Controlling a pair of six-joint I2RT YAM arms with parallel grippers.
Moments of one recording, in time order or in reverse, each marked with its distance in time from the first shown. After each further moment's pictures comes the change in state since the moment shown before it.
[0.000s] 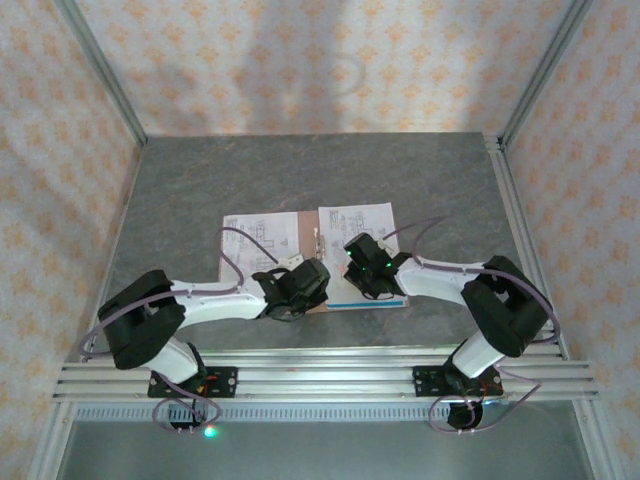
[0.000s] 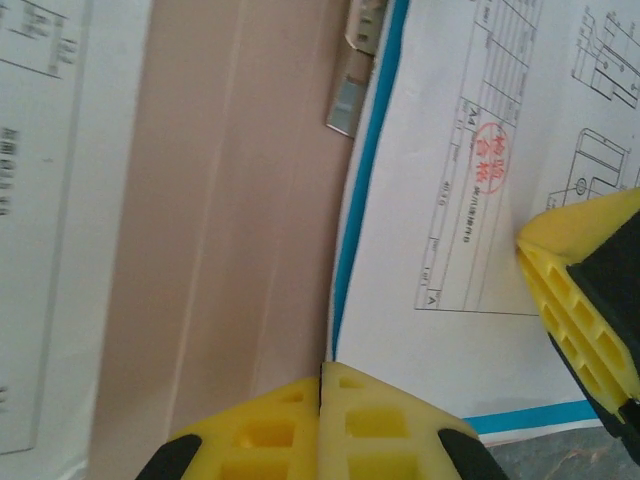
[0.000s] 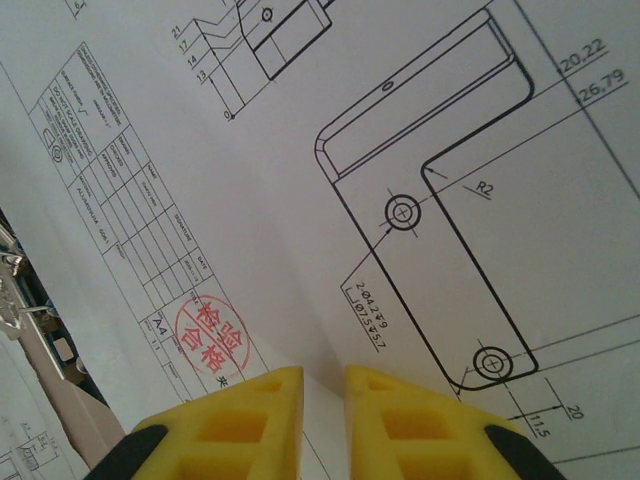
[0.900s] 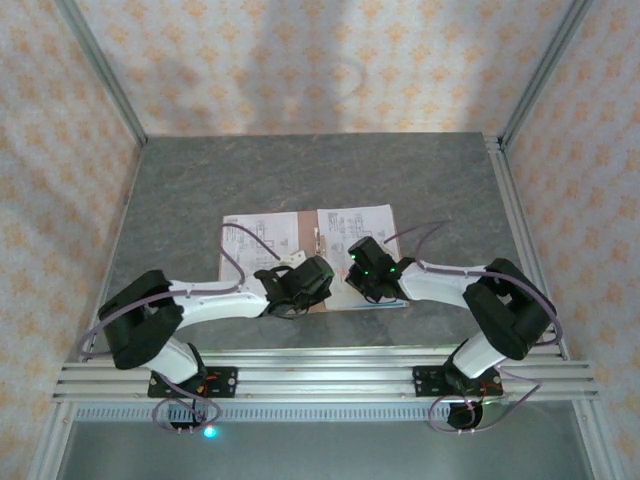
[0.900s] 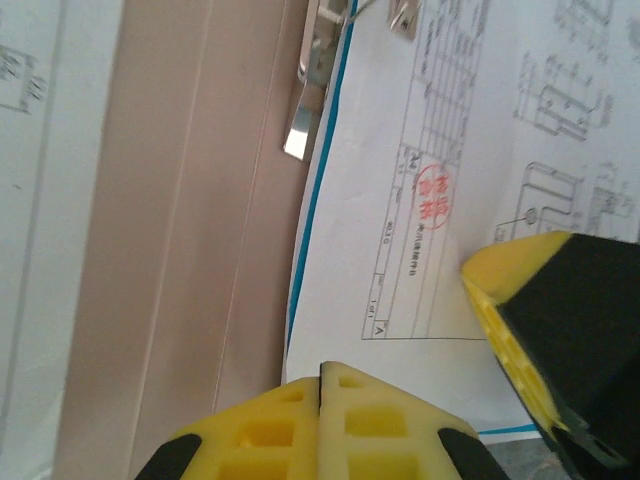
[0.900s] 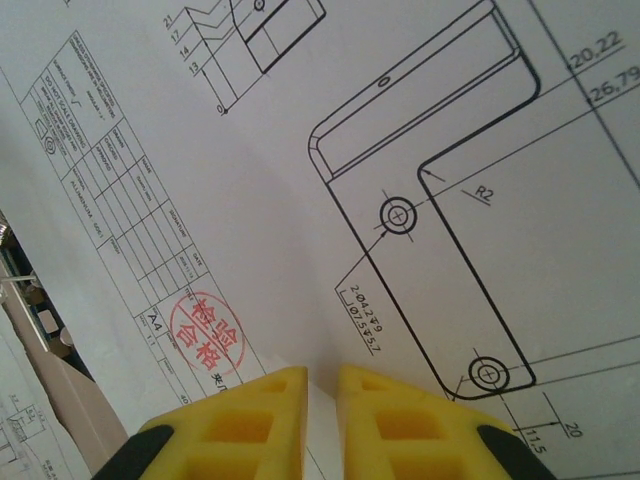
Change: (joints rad) left arm -0.011 -0.029 0.037 -0.045 -0.056 -0.002; right arm -0.006 -0.020 -0.059 0.059 -0.043 -0.027
